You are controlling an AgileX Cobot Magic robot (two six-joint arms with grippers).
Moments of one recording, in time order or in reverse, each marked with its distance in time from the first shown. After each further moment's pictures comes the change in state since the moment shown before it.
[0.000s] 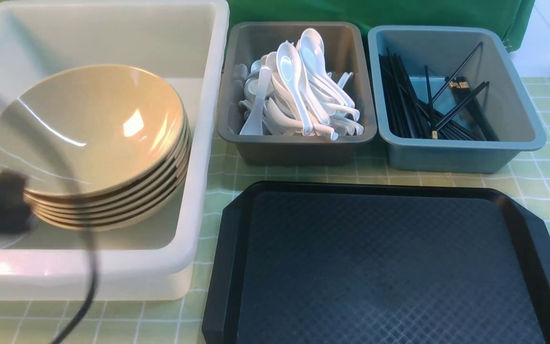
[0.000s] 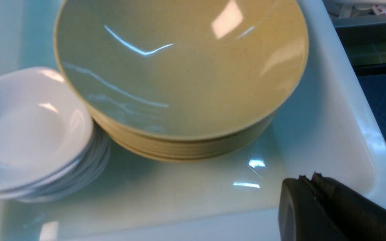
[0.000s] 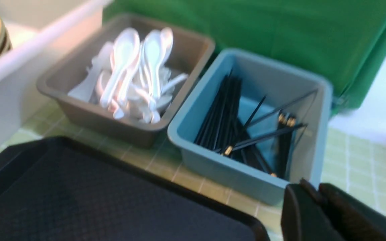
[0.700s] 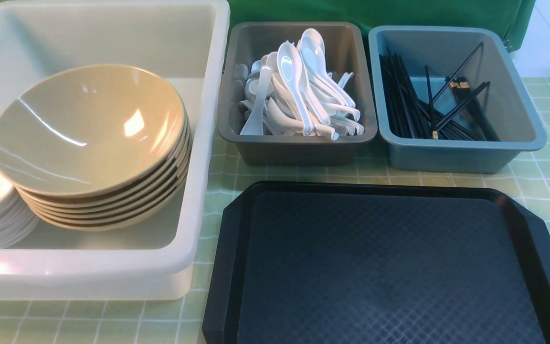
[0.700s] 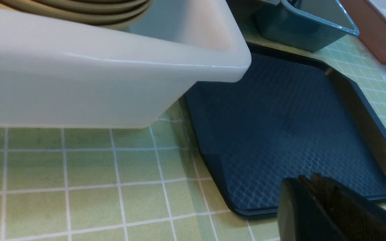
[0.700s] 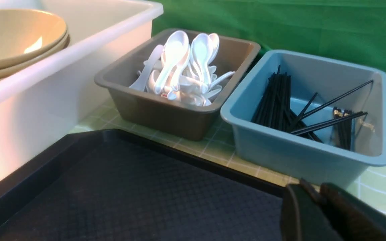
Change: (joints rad) right arm 0.163 -0.259 0.354 0.030 -0.176 0.081; left arm -0.001 -0.669 0.375 -0.383 0.077 -0.065
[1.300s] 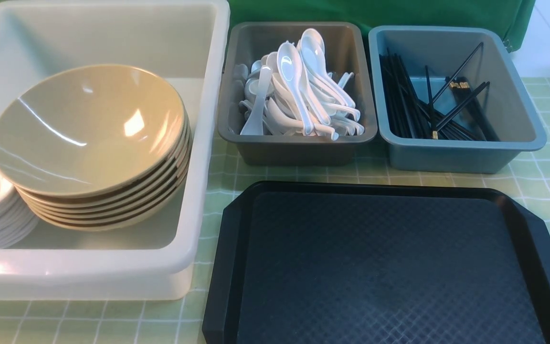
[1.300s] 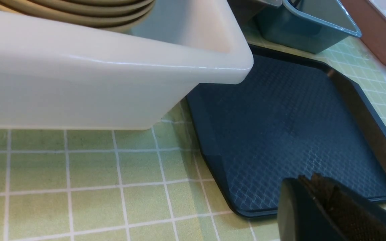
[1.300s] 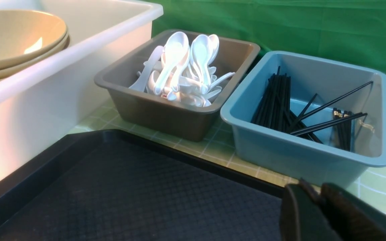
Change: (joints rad) right arm 0.000 0.000 0.000 0.000 -0.001 -0.001; left arm 0.000 0.000 0.000 0.004 -0.001 -0.001
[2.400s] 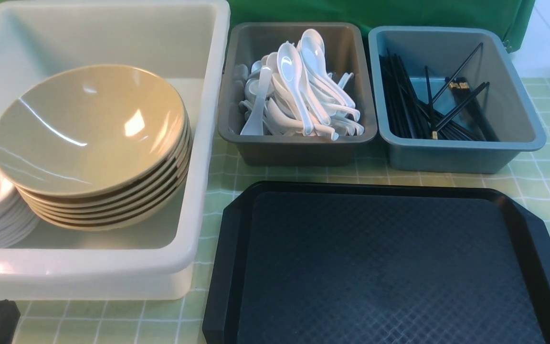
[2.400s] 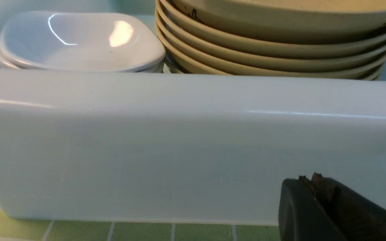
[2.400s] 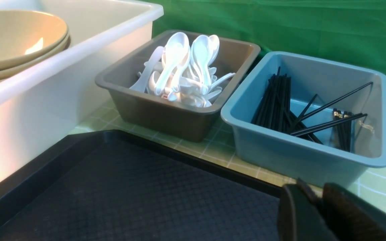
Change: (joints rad) right arm 0.000 0.000 0.000 0.001 0.000 -0.001; left arm 0.339 -0.010 0.495 0.239 -0.674 0.263
